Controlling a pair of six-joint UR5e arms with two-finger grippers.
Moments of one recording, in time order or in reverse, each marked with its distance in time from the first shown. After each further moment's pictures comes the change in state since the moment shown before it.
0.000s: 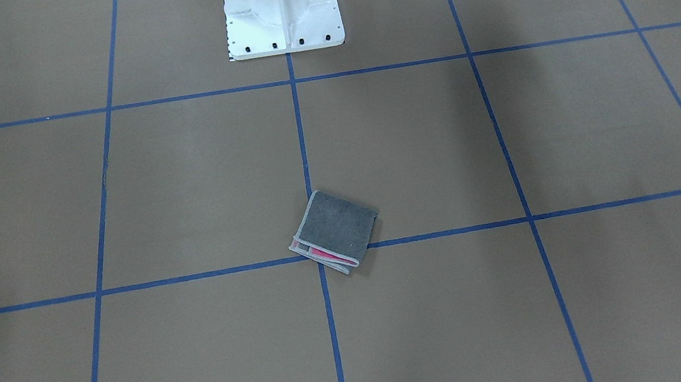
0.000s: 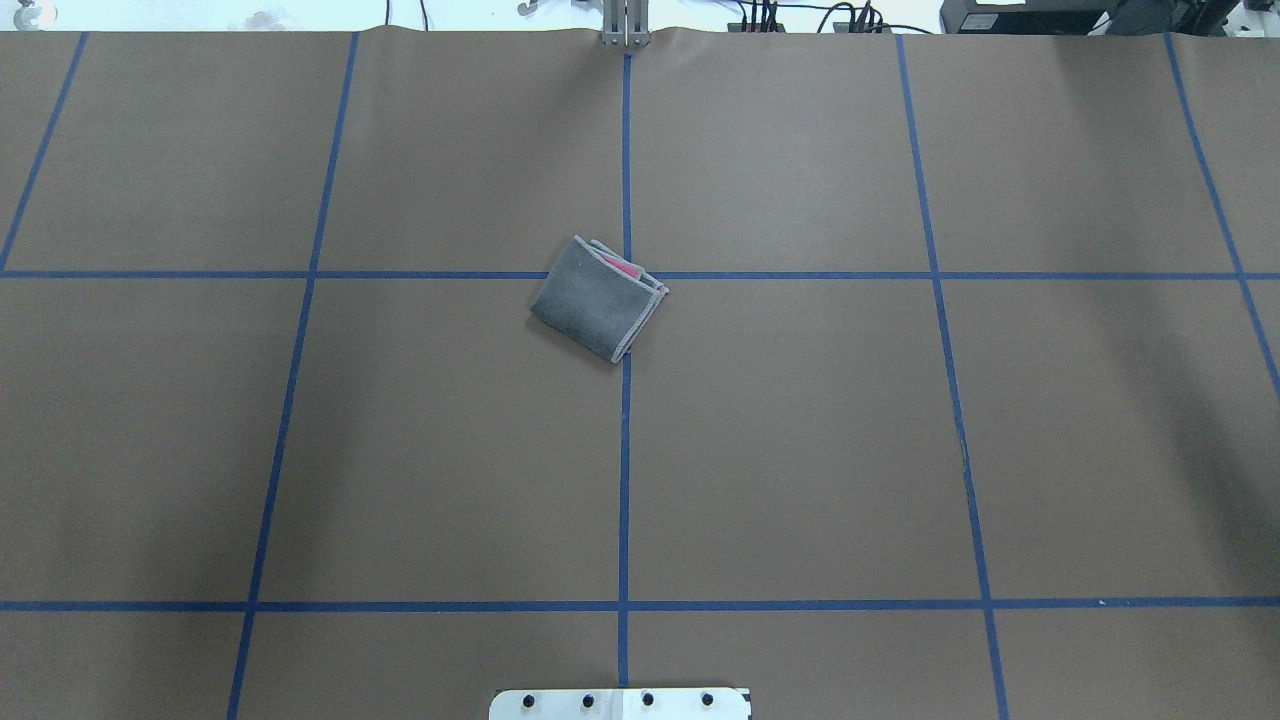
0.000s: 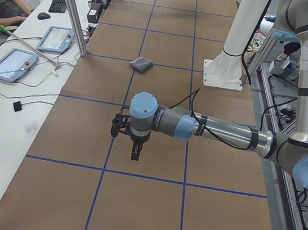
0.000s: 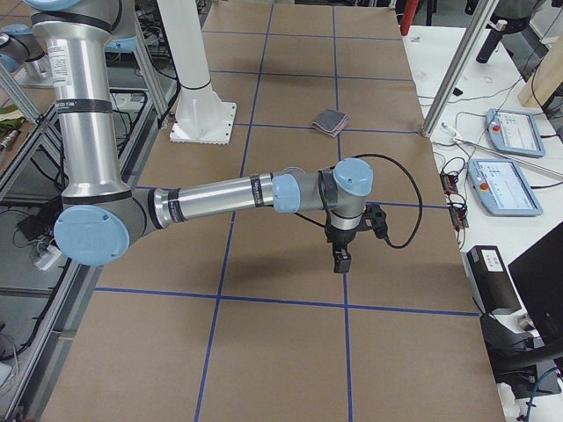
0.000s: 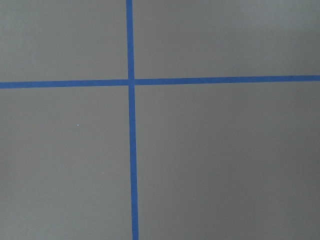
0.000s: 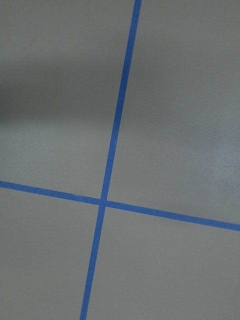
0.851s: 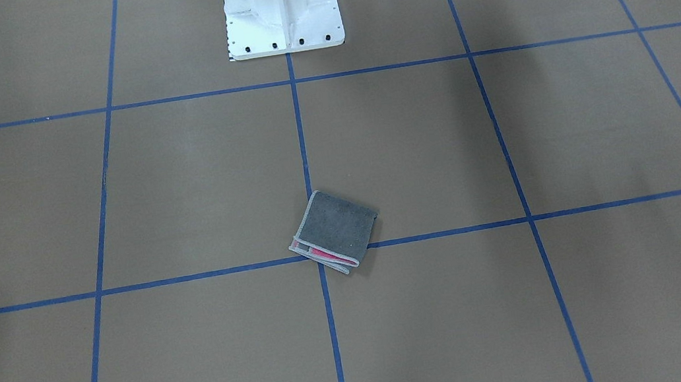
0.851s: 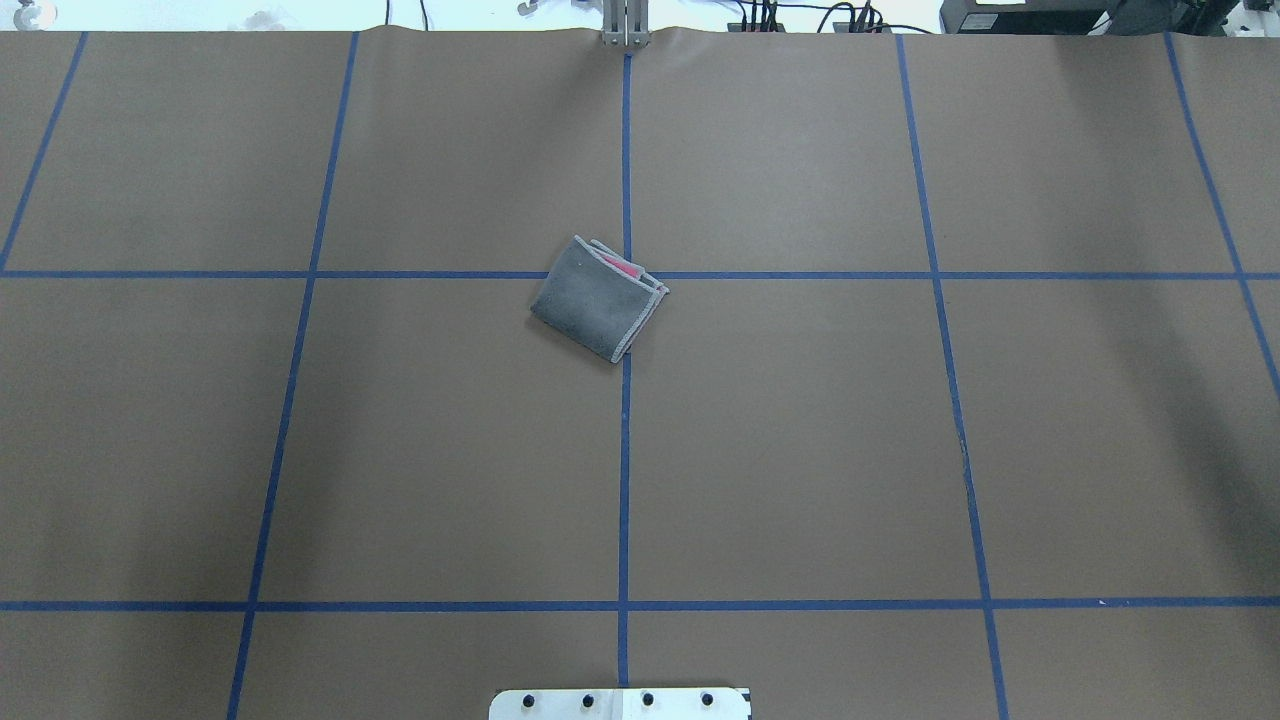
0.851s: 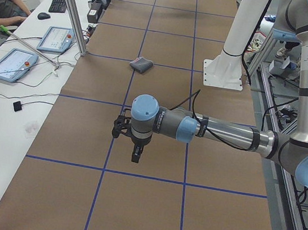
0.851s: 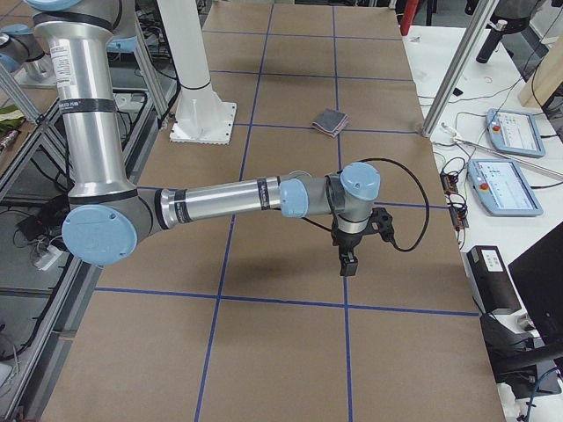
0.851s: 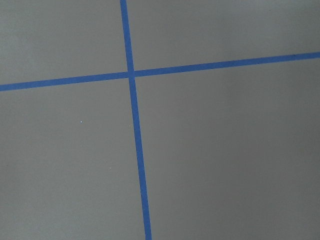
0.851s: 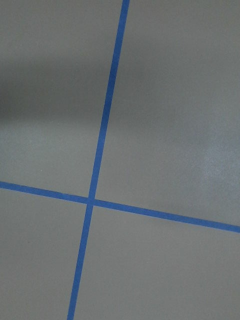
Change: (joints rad) left arm -0.001 0.023 -0.006 0.003 0.006 0.052; right arm -0.002 0.034 -0.061 0.033 -0.003 0.002
